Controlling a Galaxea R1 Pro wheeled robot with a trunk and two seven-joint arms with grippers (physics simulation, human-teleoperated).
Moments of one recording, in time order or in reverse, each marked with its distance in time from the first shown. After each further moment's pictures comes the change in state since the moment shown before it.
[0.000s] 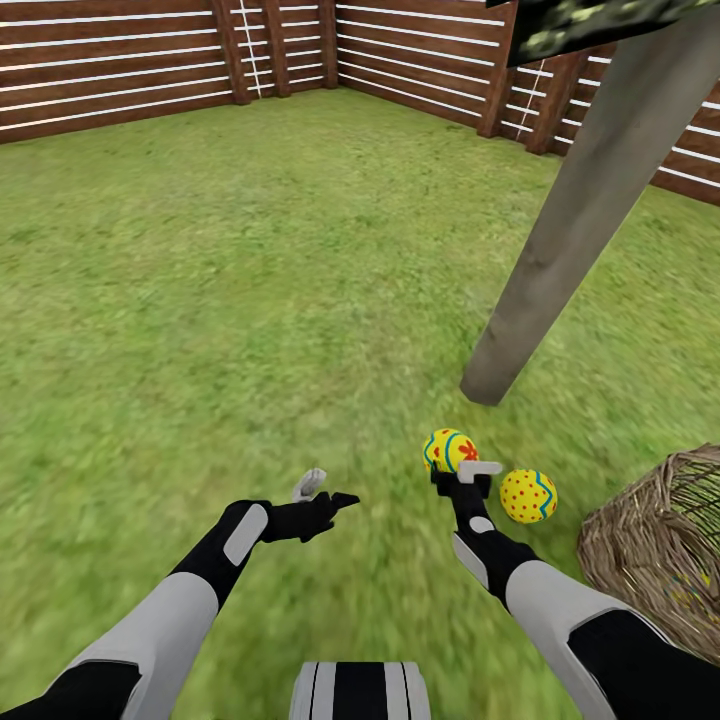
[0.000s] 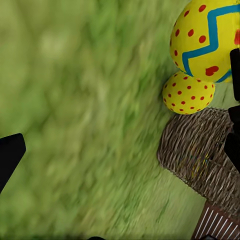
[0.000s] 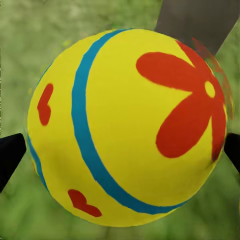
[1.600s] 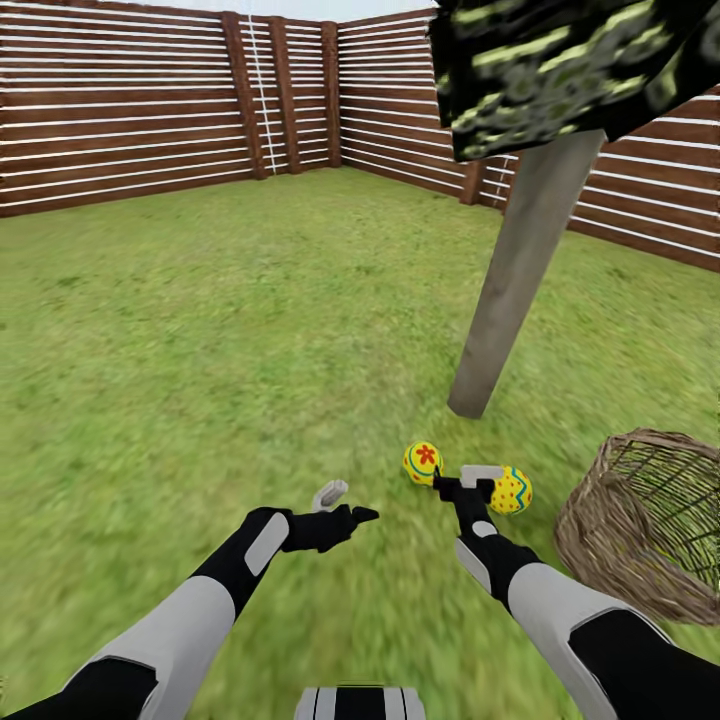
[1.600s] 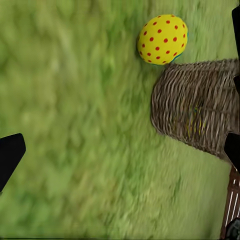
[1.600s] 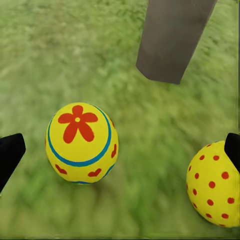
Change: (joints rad) left arm 0.000 -0.044 -0.109 0.044 -0.002 -0.053 0.000; right arm 0.000 -0.005 0.002 0.032 0.003 0.000 0.005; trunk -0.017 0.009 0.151
